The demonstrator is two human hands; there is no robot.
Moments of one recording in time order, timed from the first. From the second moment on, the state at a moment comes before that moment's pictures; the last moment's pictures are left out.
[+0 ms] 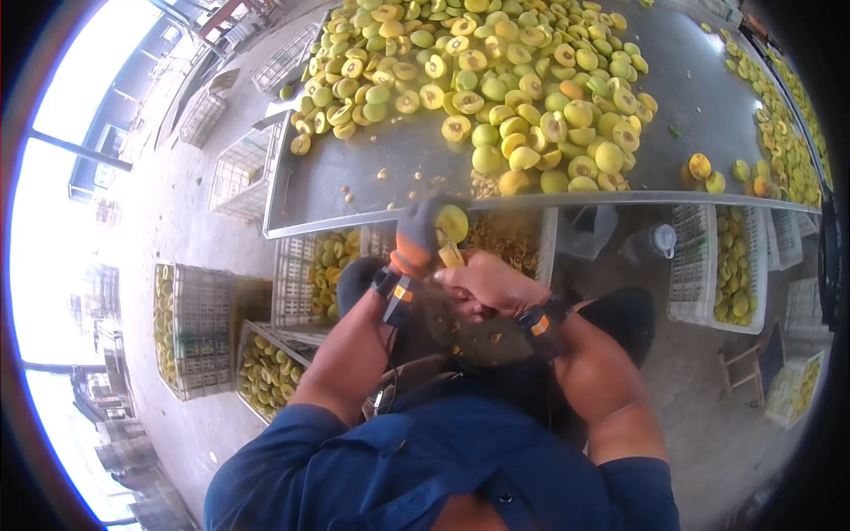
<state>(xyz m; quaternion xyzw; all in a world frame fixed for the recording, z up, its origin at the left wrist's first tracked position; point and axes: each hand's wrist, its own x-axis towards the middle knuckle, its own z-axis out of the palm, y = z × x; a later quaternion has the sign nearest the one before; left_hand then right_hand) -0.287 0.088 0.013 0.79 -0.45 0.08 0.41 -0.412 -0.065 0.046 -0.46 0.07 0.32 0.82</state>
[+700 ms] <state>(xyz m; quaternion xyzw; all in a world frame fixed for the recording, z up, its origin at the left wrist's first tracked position) -0.199 0.241 0.019 0.93 -0.10 0.10 0.35 -0.420 -0.063 0.008 -0.75 0.05 0.08 0.65</state>
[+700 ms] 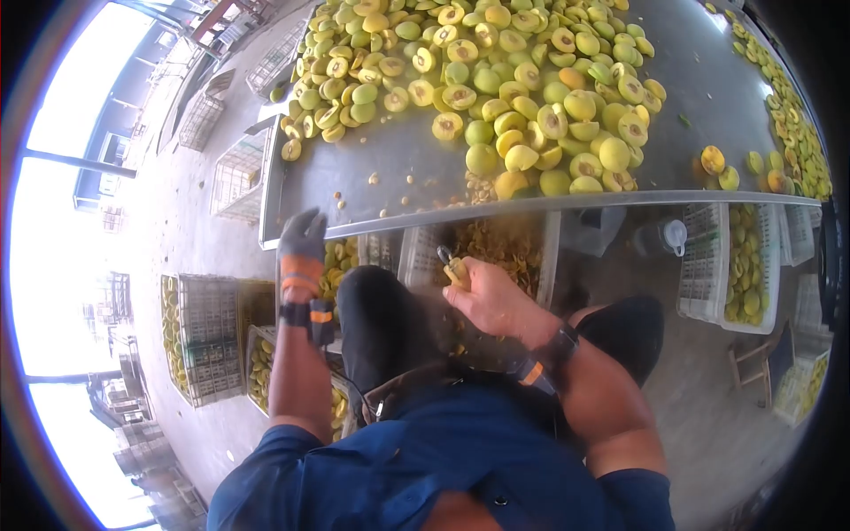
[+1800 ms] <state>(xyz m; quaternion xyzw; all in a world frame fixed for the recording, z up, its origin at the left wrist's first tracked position) -0.308 0.049 0.024 0.80 -0.16 -0.04 0.58 -0.405 -0.083 0.034 -0.70 0.07 0.01 0.71</state>
